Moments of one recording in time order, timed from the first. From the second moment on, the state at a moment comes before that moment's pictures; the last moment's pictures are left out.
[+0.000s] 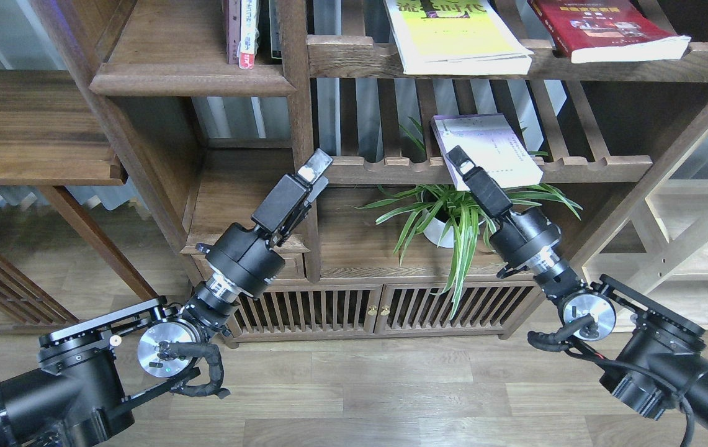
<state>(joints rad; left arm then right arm) -0.59 0.26 -0.37 -1.39 -0.28 -0.49 -0.49 0.43 -0.43 0.67 1.15 0.12 0.58 0.39</state>
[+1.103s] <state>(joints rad) -0.59 0.23 -0.39 -1.32 -0.04 -0.49 -0.49 0.42 -0.50 0.68 1.08 0.12 0.58 0.38</state>
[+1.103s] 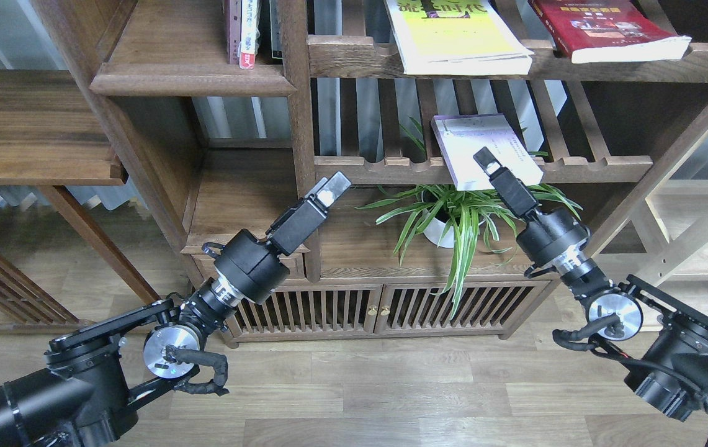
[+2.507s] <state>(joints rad) -0.51 0.25 -0.53 -1.30 -0.05 -0.49 -0.49 0.33 -0.34 0.68 1.07 0.27 0.58 0.38</state>
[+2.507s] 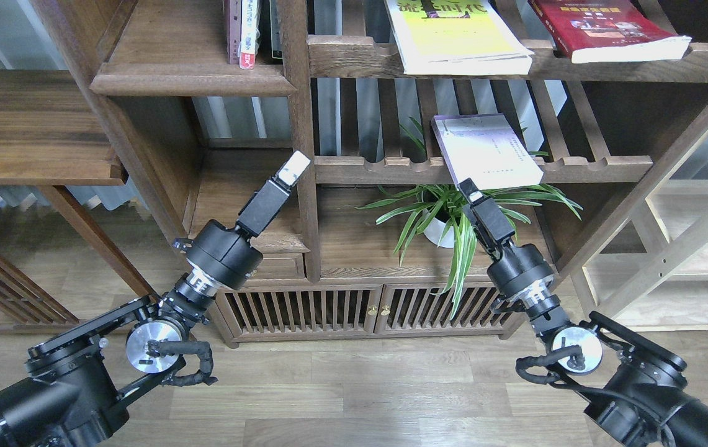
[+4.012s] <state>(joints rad) -0.47 0.27 -0.67 -1.25 -0.05 -0.49 -0.49 0.43 -0.25 0.86 0.93 0.49 0.20 0.19</state>
